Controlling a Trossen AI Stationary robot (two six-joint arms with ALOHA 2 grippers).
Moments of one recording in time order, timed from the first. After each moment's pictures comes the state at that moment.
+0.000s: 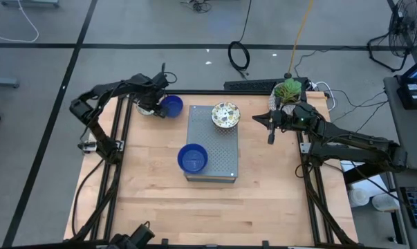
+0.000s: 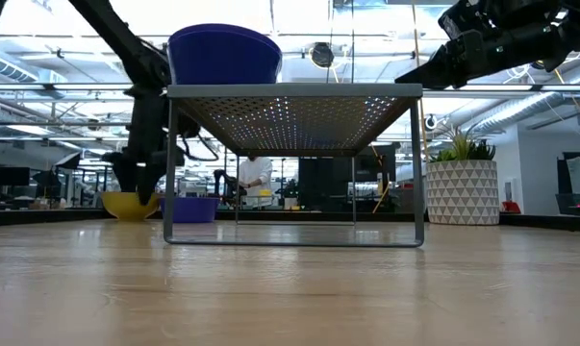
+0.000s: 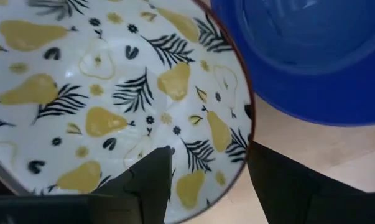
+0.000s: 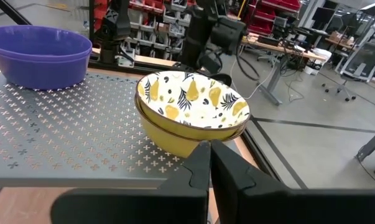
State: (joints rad) left arm 0.91 1.70 1.09 -0.99 -0.03 -0.16; right arm -0.46 0.72 0.43 0.13 -0.21 -0.27
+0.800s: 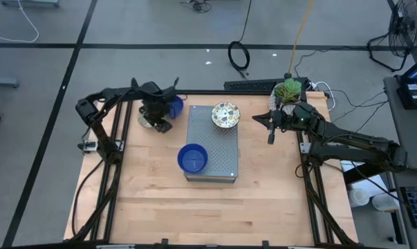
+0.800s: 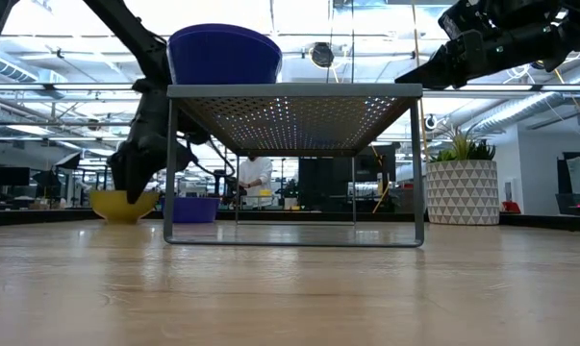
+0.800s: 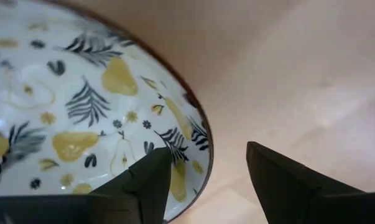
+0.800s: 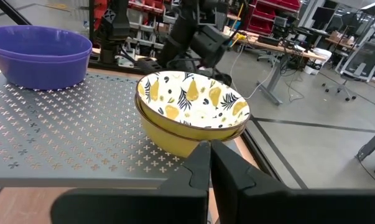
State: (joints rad) left arm 0.72 1.74 1.09 -1.17 0.14 -0.08; right arm -0.46 0.72 0.43 0.13 -0.21 -0.27
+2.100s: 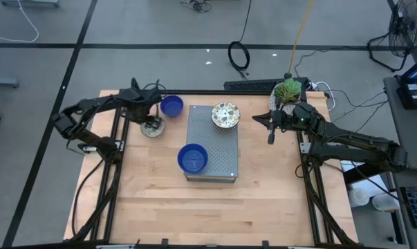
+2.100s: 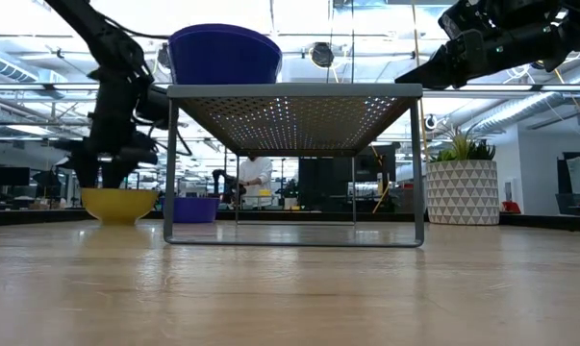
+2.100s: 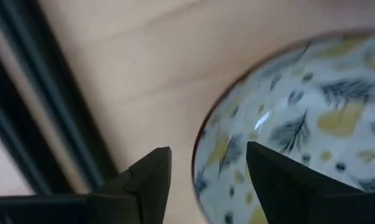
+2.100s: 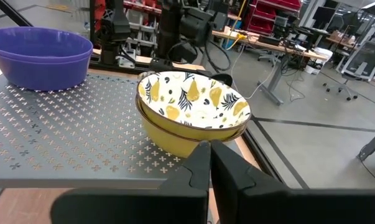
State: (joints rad) left arm 0.81 1.45 0.83 -1.01 -0.12 -0.46; right arm -0.46 0.72 0.43 0.13 -0.21 -0.27
